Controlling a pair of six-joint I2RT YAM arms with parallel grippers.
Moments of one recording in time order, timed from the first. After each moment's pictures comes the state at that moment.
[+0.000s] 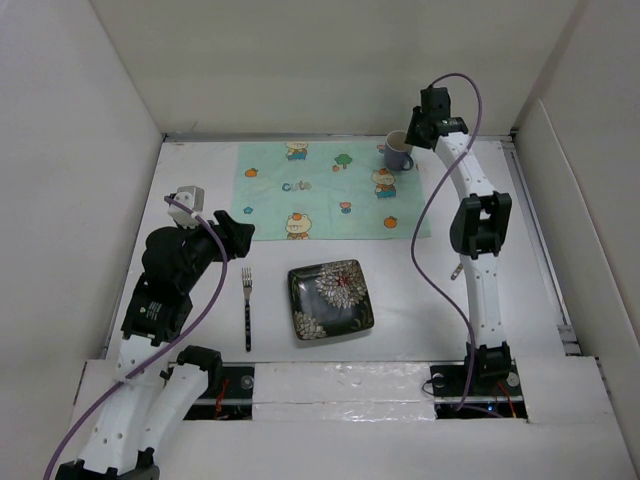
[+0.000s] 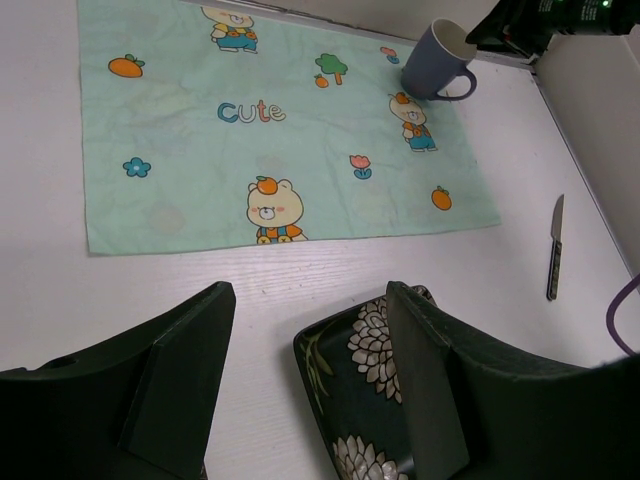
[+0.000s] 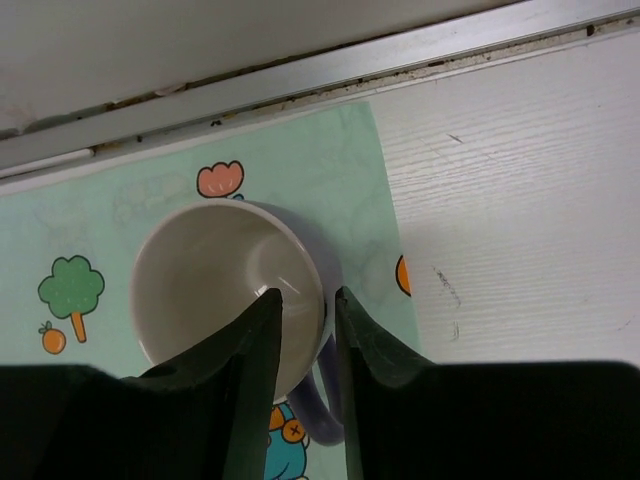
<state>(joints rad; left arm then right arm) -0.23 0.62 0.80 -0.42 0.12 -0.39 0.14 2.53 2.53 -0.67 0.14 0.34</state>
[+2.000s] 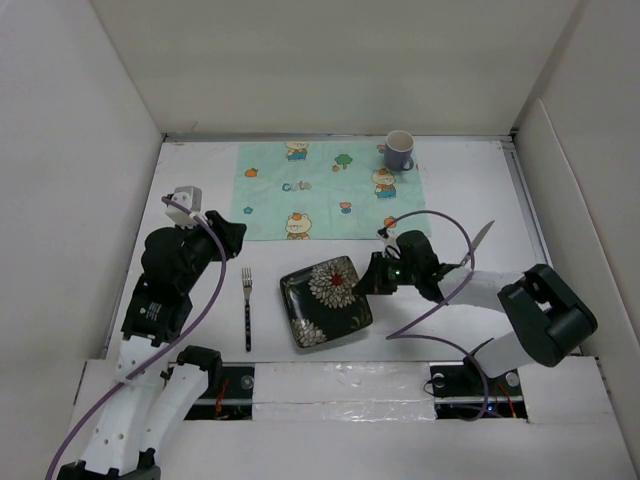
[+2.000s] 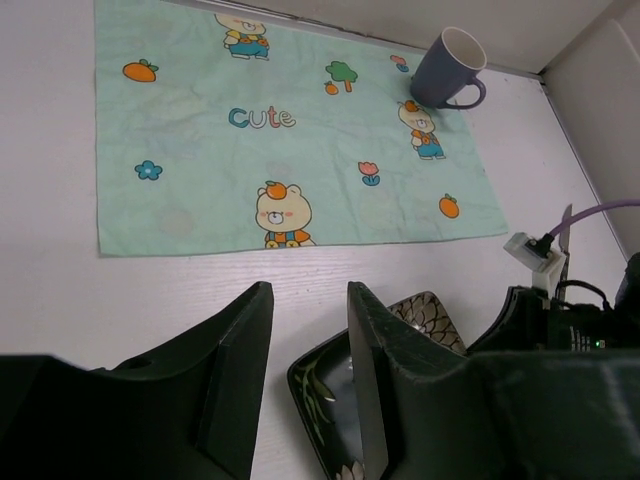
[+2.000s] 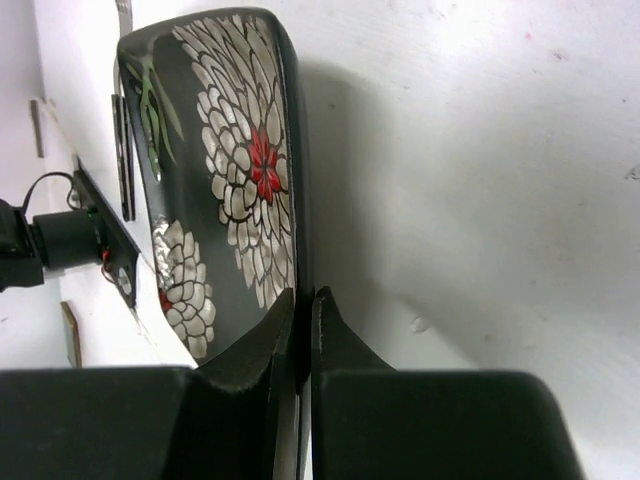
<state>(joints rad) -0.22 0.61 0.79 -0.42 0.10 -0.39 0.56 1.49 0.48 0.35 -0.55 0.70</state>
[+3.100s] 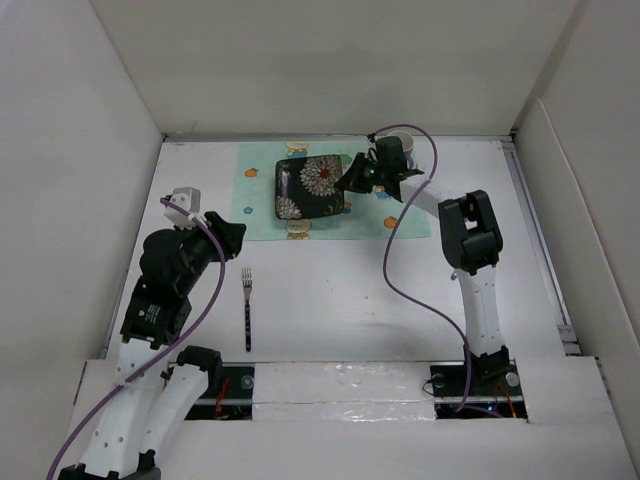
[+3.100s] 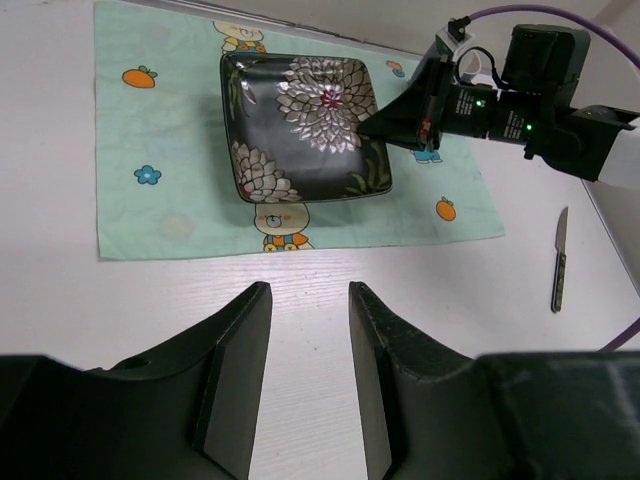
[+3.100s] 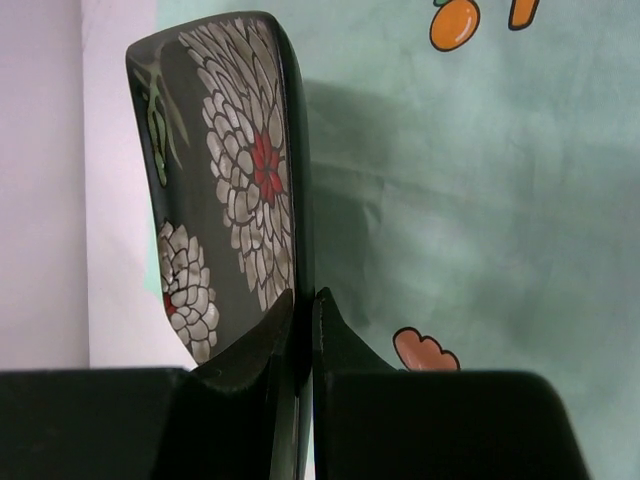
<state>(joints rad) -0.22 0.60 0.79 -0.41 0.10 -0.39 0.35 2.27 1.70 0.03 -0.48 0.70</state>
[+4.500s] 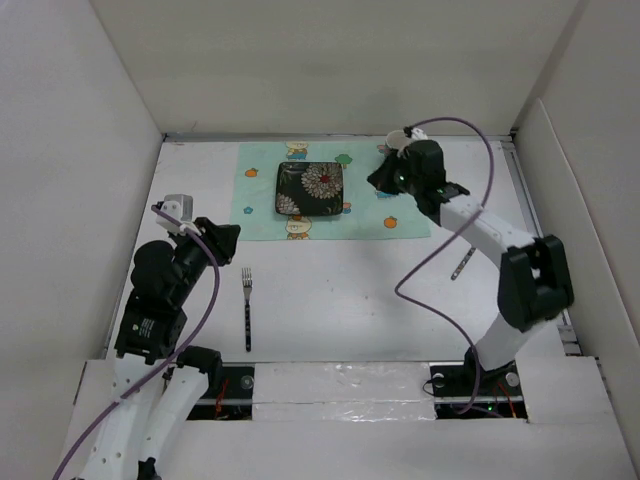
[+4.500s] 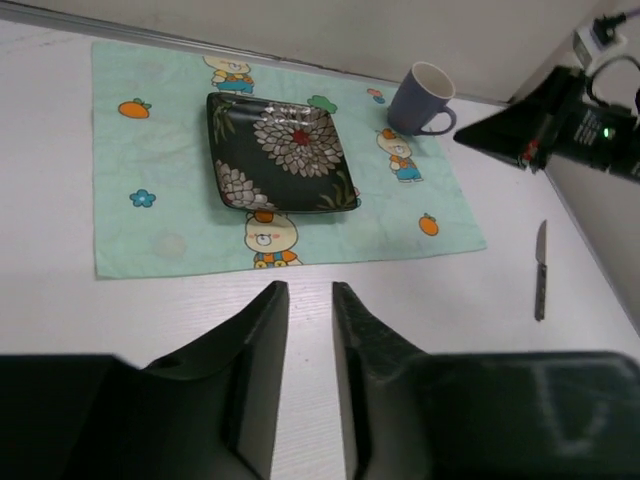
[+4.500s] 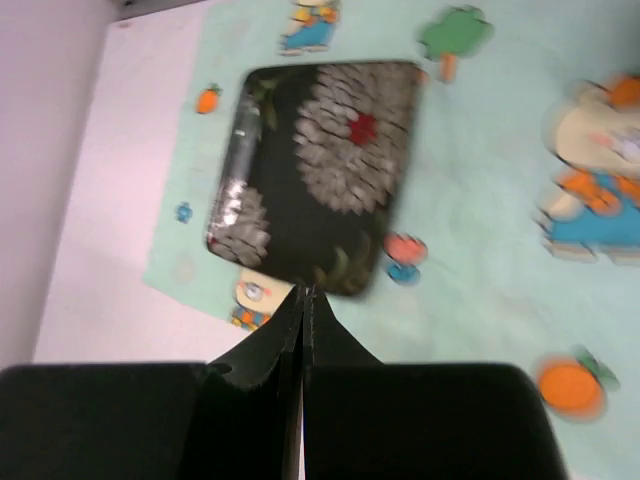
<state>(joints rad) -0.22 0.53 0.79 -0.41 0.11 -0.39 0.37 1.76 1.34 0.01 -0.19 0.54</state>
